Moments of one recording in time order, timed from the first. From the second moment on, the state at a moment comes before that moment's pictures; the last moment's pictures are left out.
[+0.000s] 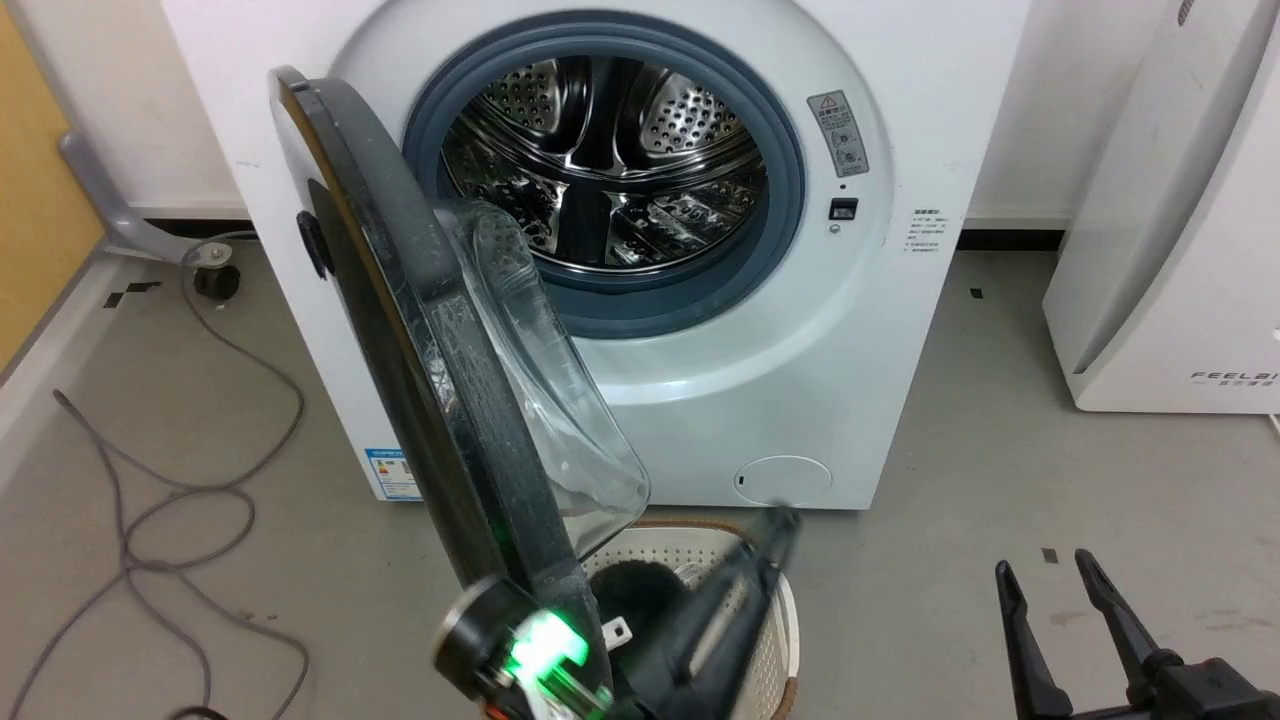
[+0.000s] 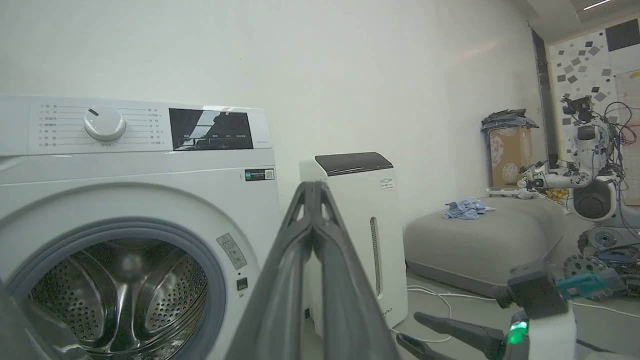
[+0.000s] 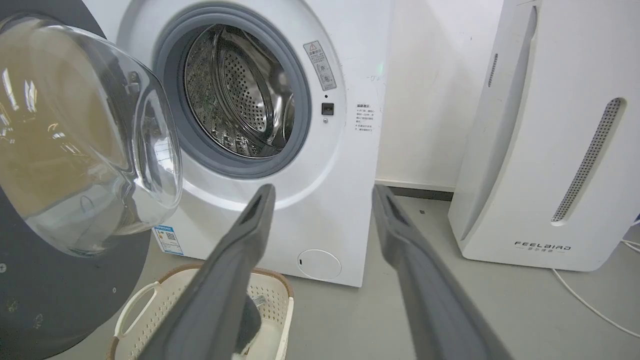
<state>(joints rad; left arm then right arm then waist) 0.01 0.05 -0.56 -0.41 -0.03 -0.07 -0.26 0.14 -0.05 -0.05 0.03 0.04 0.13 -0.26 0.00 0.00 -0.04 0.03</state>
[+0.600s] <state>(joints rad) 0.09 0.08 -0.52 -0.13 -0.04 -0.01 -0.26 0.14 -0.05 -0.05 0.04 0.05 0.13 -0.26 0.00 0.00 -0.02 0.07</state>
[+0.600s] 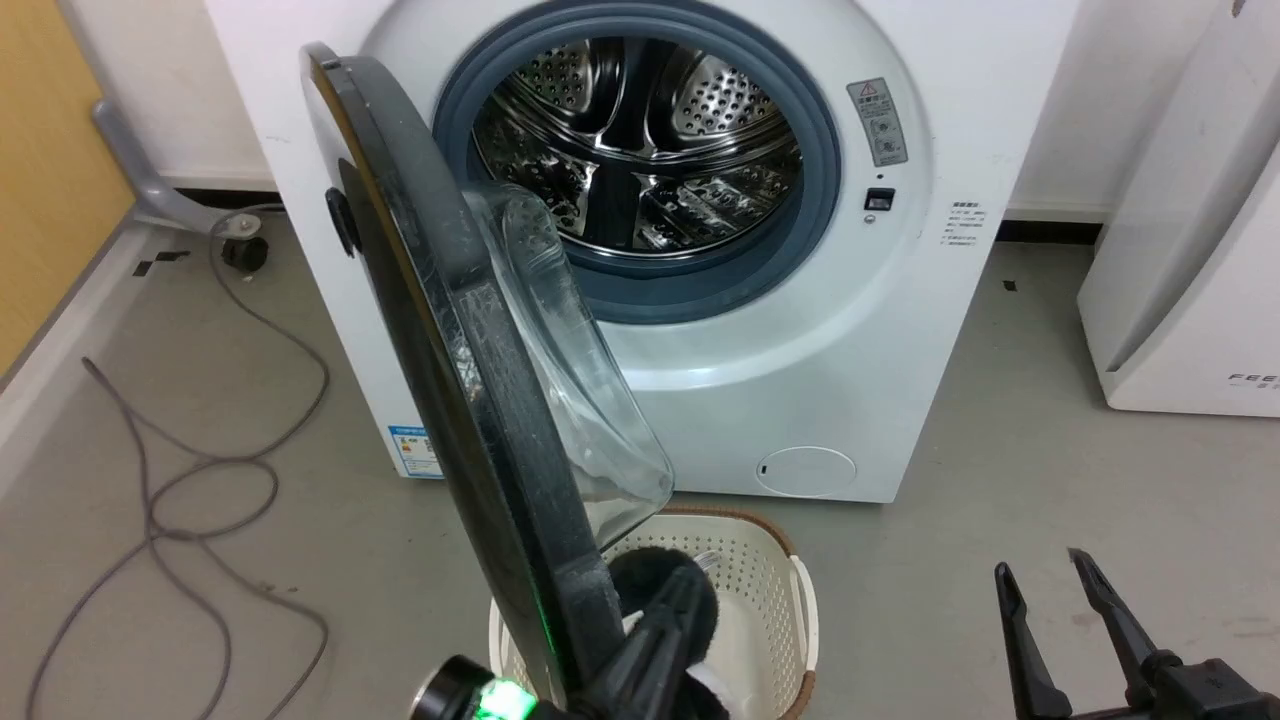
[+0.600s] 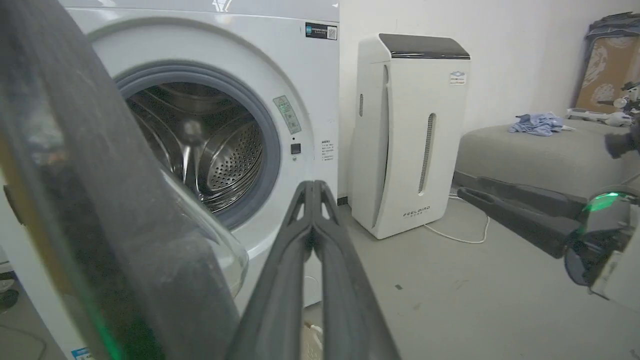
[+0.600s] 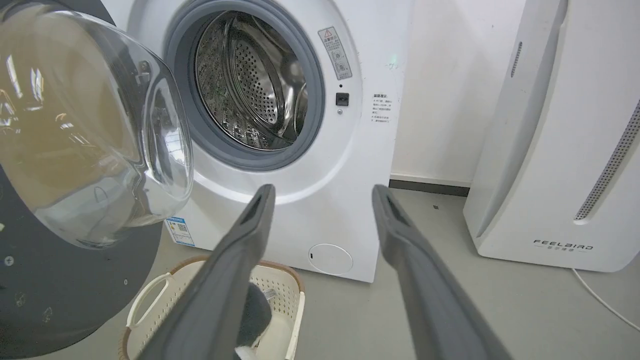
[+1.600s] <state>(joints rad) 0.12 0.06 -0.44 -0.08 -0.08 -0.01 -0.26 0.14 -0.05 -0.05 0.05 0.06 0.13 -0.26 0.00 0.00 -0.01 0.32</state>
